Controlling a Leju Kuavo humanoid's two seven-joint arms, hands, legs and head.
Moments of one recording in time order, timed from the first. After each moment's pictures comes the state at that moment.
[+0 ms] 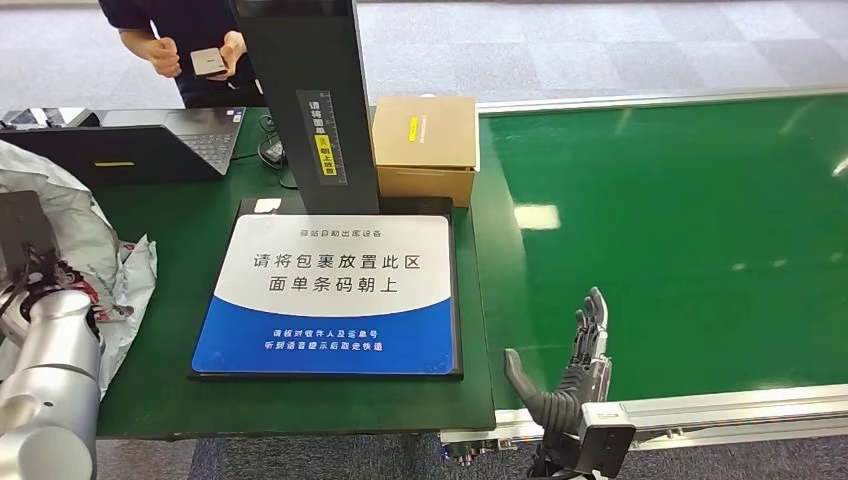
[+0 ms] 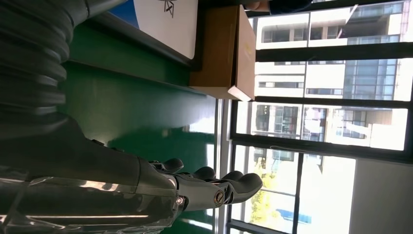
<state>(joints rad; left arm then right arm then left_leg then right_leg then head) -0.76 0.18 0.50 -0.58 -0.70 0.68 -0.48 0.16 0.20 0.10 -1.54 0.09 -0.48 -0.64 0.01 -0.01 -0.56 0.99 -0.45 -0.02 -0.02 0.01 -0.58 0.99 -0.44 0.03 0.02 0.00</state>
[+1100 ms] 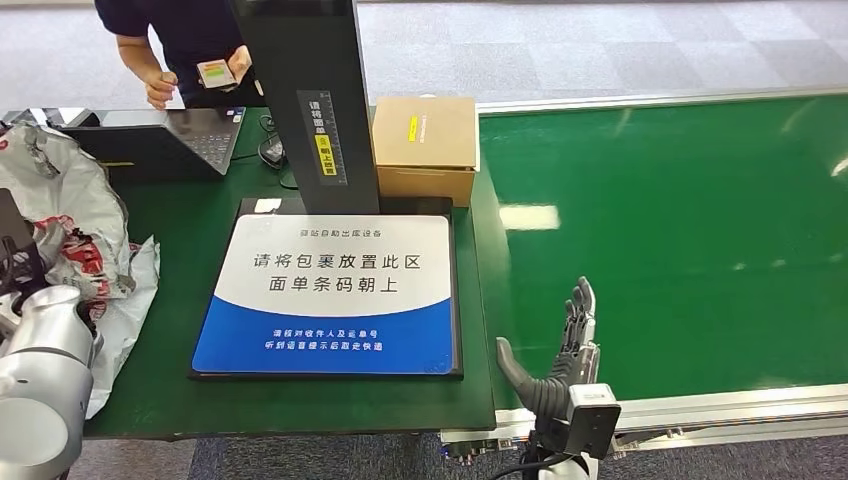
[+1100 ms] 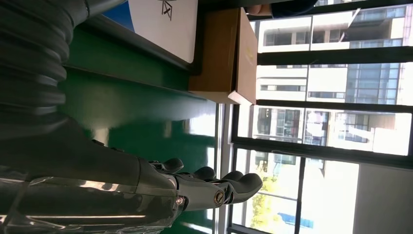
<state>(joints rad) -0.87 0.21 0.68 -0.39 -0.75 0.68 -0.43 0.10 0.19 0.13 -1.48 0.08 -0.51 -0.63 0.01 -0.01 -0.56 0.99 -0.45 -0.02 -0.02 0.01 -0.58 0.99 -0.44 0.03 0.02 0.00</state>
